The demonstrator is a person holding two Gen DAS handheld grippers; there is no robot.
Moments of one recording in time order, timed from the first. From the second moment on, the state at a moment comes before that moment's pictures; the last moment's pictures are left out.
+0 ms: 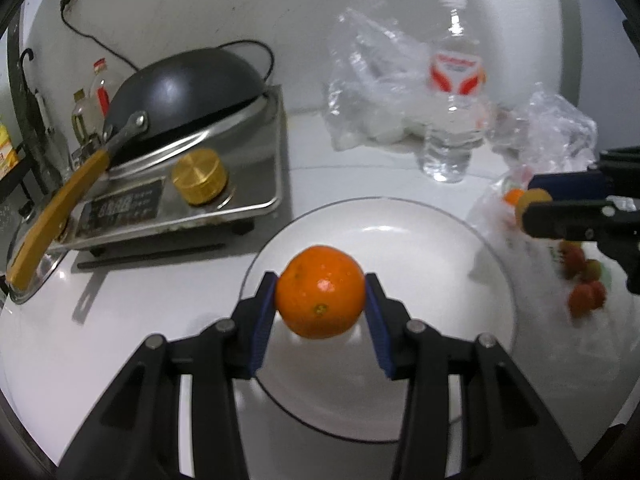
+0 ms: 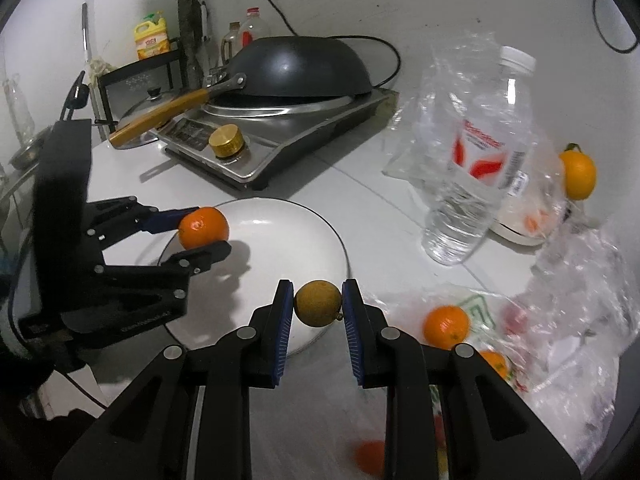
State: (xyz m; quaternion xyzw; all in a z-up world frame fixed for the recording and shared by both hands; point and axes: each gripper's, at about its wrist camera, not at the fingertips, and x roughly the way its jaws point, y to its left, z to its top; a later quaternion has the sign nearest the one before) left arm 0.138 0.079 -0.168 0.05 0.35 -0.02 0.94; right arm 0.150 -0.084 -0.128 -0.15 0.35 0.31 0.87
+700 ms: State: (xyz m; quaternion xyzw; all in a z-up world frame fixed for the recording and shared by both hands) left arm 0.153 0.094 -0.184 0.04 0.38 -0.03 0.92; right arm 0.219 0.005 -0.170 -0.07 0.43 0.34 0.83
